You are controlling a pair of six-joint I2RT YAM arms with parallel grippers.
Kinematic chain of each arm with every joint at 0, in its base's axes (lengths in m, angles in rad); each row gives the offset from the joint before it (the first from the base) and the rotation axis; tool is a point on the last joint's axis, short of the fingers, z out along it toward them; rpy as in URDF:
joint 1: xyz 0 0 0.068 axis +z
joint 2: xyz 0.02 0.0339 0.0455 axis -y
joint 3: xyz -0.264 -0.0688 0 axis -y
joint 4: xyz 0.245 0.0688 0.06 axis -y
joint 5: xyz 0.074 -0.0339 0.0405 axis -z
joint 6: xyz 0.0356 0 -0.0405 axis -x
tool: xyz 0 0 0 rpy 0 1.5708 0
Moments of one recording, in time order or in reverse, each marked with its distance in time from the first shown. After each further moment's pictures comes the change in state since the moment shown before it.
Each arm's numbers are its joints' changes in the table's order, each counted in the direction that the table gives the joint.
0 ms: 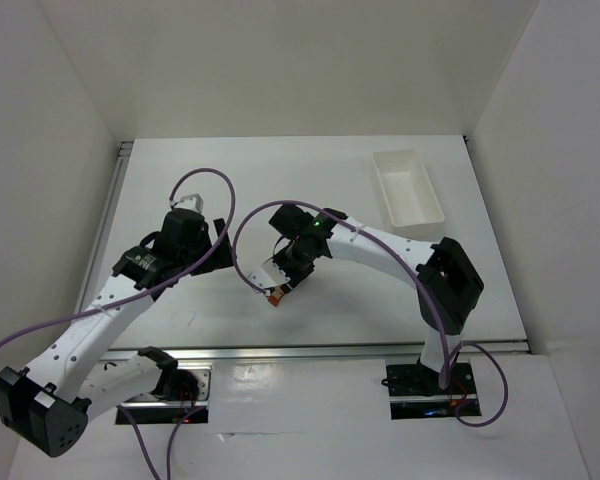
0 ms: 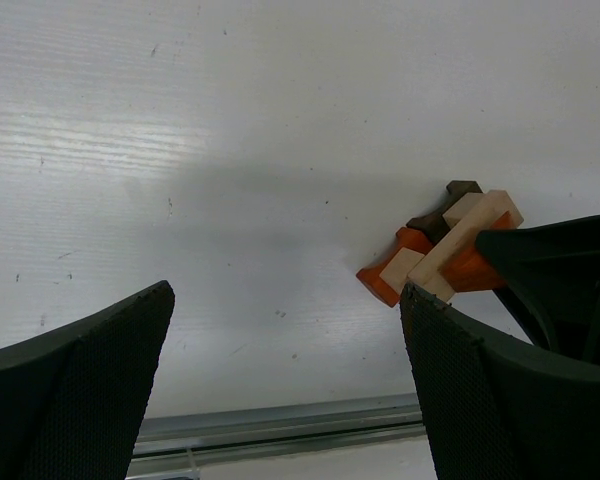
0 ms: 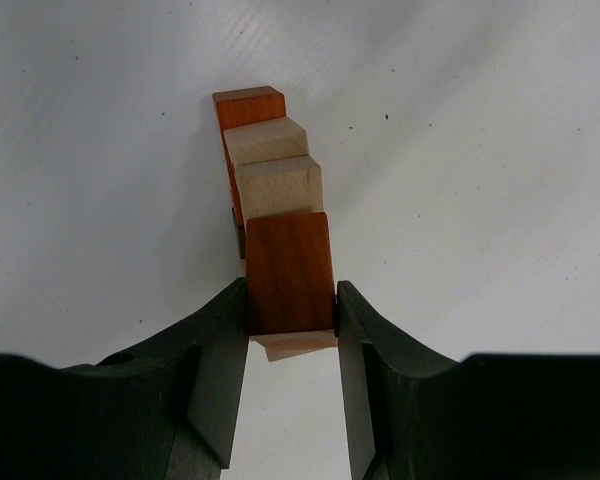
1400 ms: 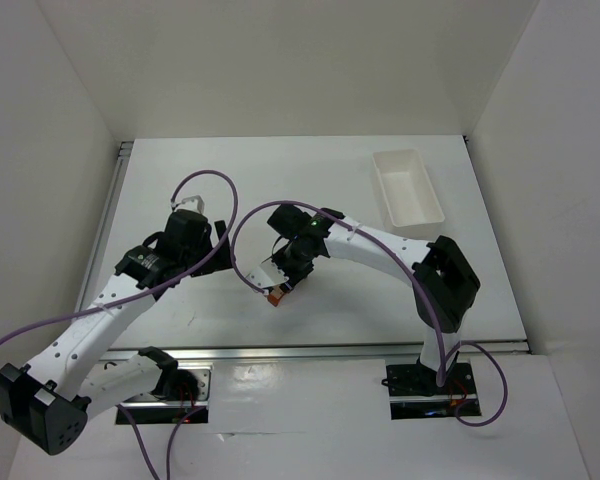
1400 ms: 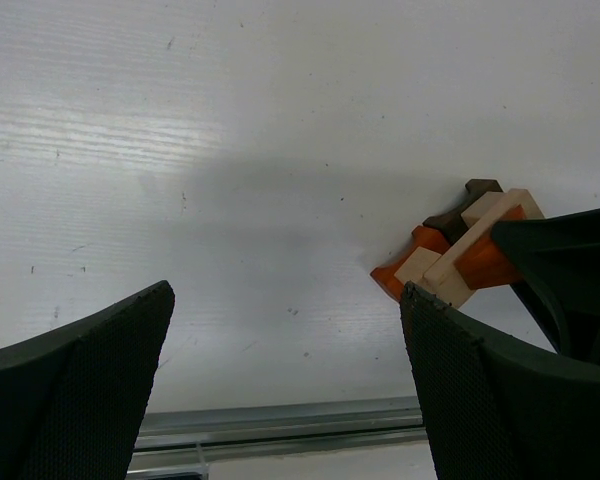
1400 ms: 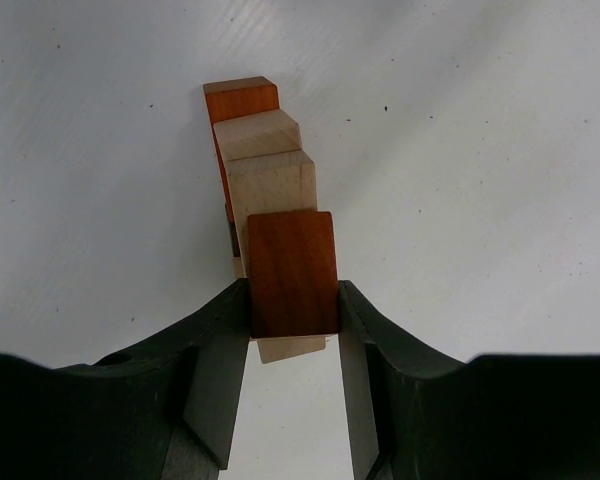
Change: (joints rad) left arm -0.019 -0.010 0.000 -0.018 -0.037 0.004; right arm 0.000 -0.023 0.013 0.002 0.021 0.000
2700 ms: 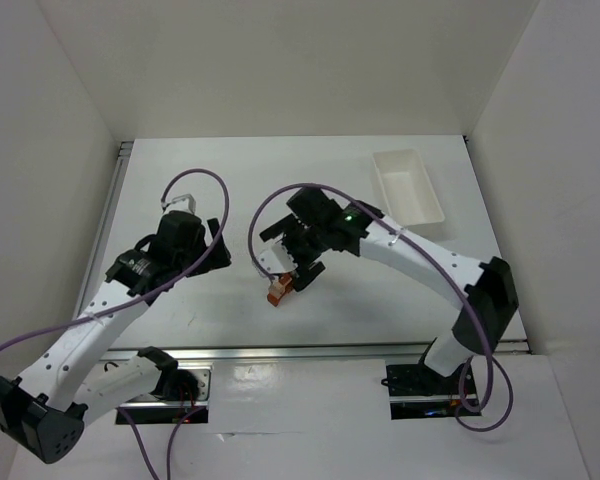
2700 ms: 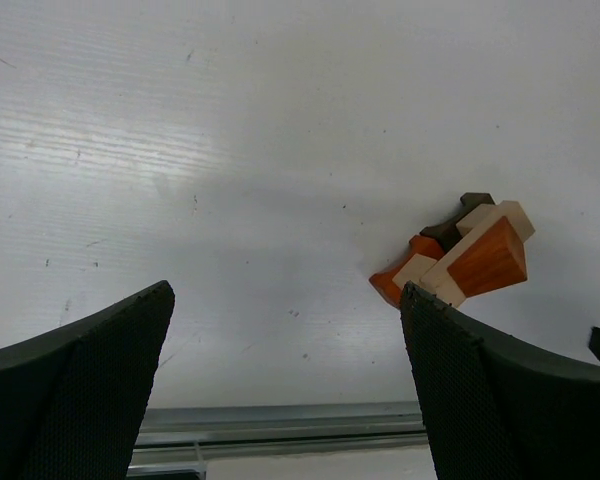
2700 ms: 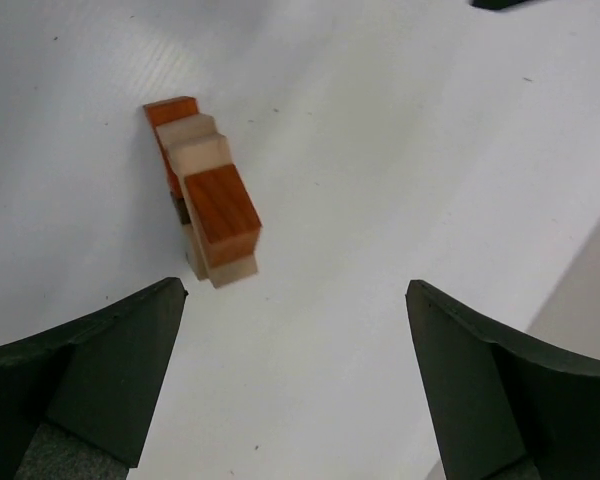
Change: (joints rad) left arm 0.000 0.037 0.008 -0.030 -0.032 0.022; right arm -0.013 0.171 0.000 0.018 -0.035 -0.049
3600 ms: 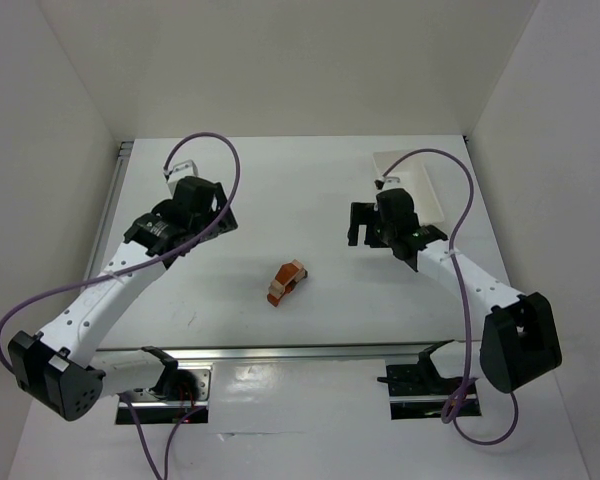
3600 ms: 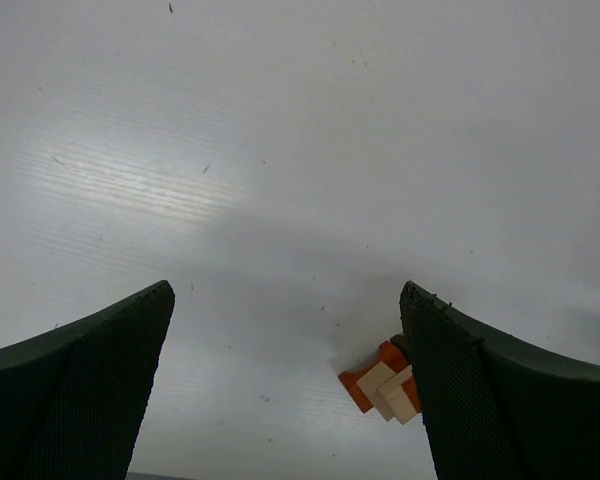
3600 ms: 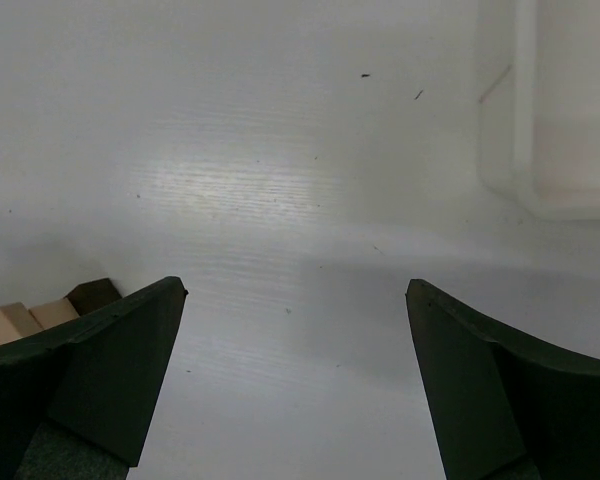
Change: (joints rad) left arm 0.001 -0.233 0.258 0.023 -0.179 0.055; right arm -0.492 0.327 -0.558 0.523 0.435 -1.694
